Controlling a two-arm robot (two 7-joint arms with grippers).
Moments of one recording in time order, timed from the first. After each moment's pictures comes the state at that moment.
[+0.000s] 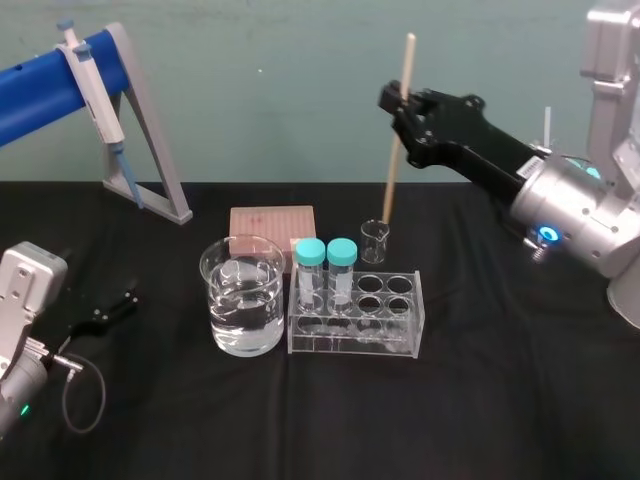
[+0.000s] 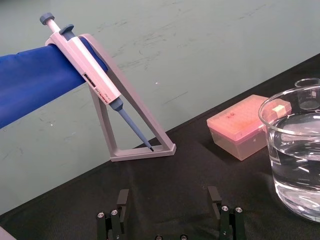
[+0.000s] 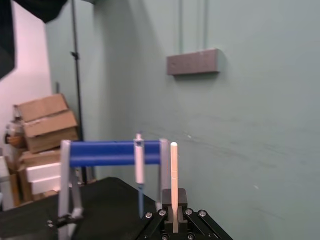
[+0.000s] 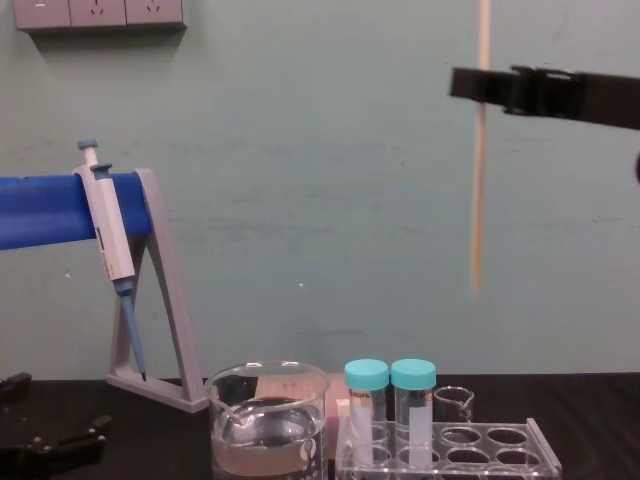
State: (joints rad) left arm -0.20 0.60 0.45 -1.41 -0.25 -0.12 0.03; right arm 0.41 0.48 -0.33 -1.67 0.60 0.12 0.41
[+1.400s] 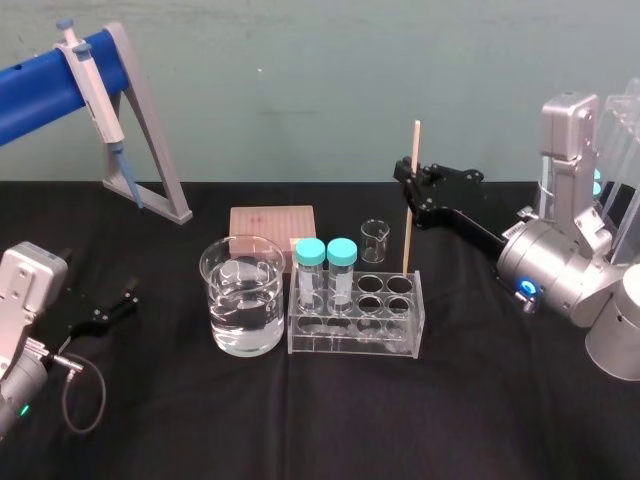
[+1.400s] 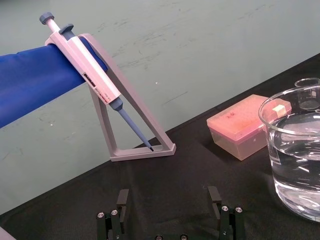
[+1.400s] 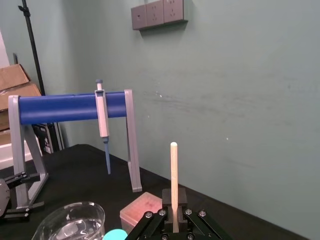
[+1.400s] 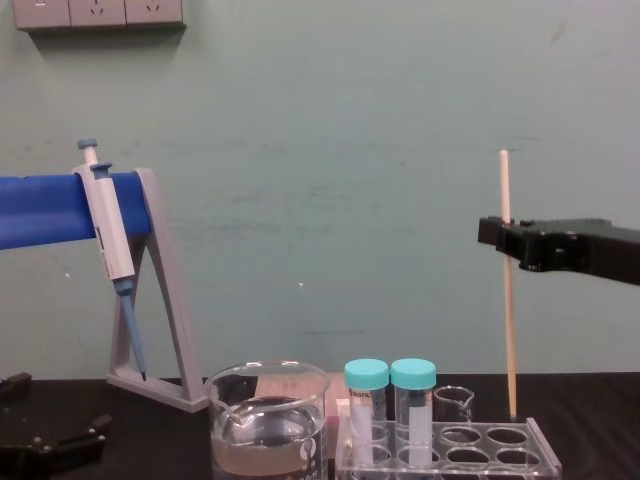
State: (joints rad) left arm -0.20 0.60 0.45 -1.41 -0.25 -0.12 0.03; right arm 0.38 0.41 -0.33 -1.45 0.49 0.04 0.40
